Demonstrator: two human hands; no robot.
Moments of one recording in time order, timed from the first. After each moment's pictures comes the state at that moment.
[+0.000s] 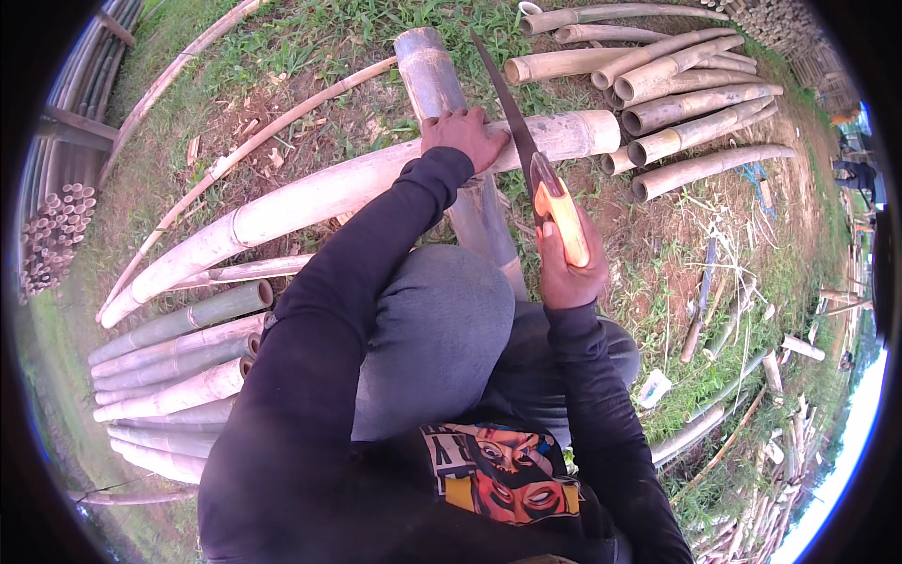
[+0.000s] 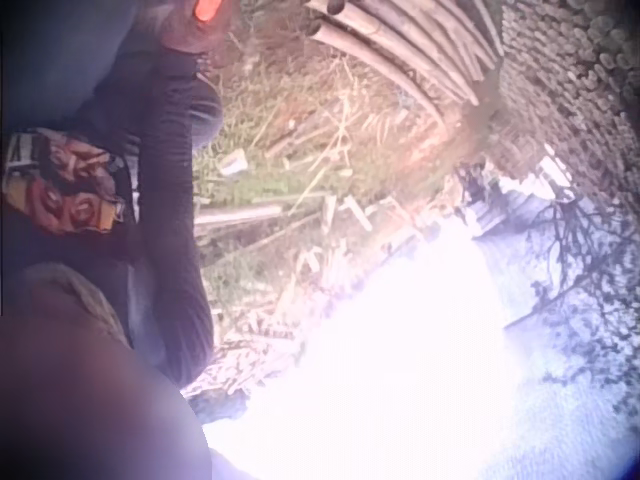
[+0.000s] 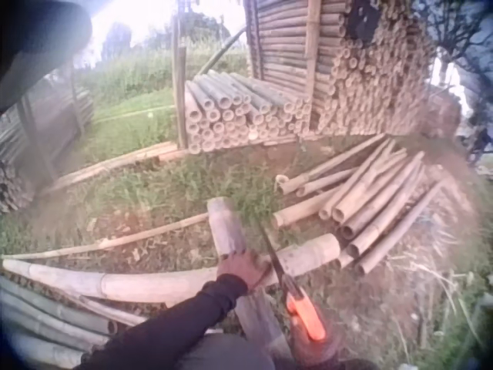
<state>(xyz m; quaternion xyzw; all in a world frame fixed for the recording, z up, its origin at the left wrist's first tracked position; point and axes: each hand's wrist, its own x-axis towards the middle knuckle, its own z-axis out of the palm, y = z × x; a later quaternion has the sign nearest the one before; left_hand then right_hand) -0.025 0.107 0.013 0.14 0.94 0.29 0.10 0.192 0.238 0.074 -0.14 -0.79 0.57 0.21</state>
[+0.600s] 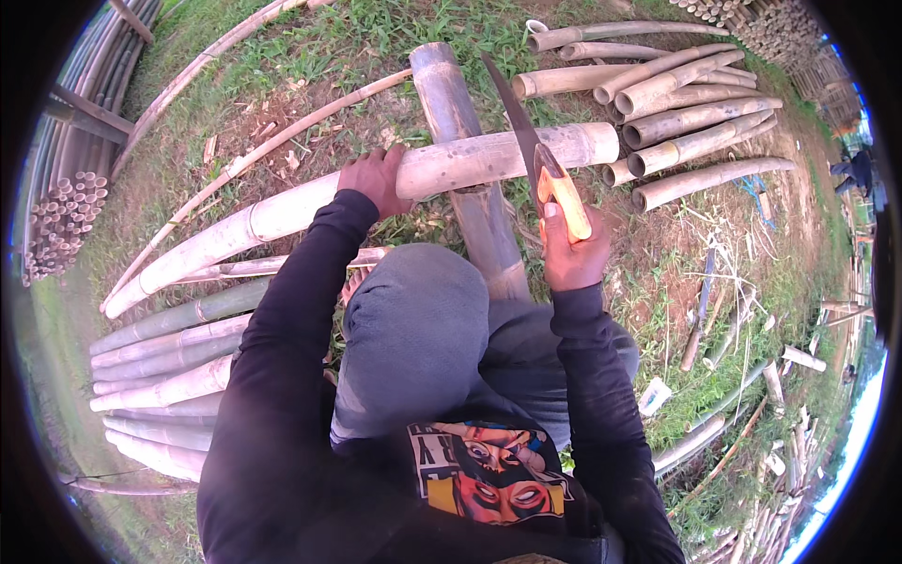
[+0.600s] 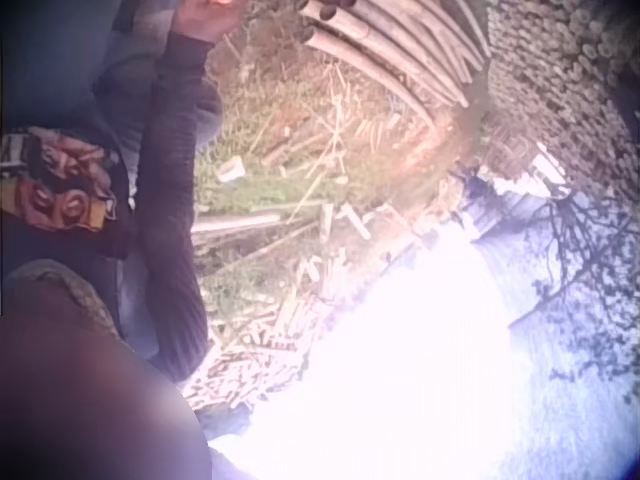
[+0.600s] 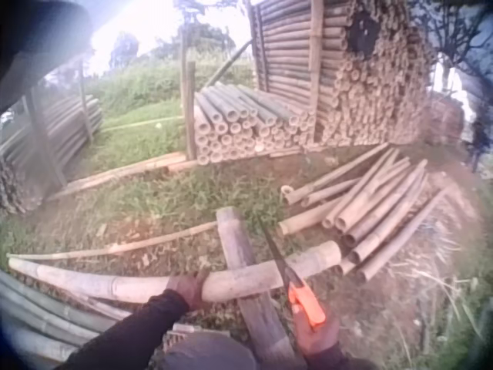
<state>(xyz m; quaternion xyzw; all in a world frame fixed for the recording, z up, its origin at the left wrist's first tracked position) 0.017 -0.046 0.015 0.18 0.98 0.08 0.08 0.185 0.249 0.072 -0.13 -0.80 0.55 0.20</state>
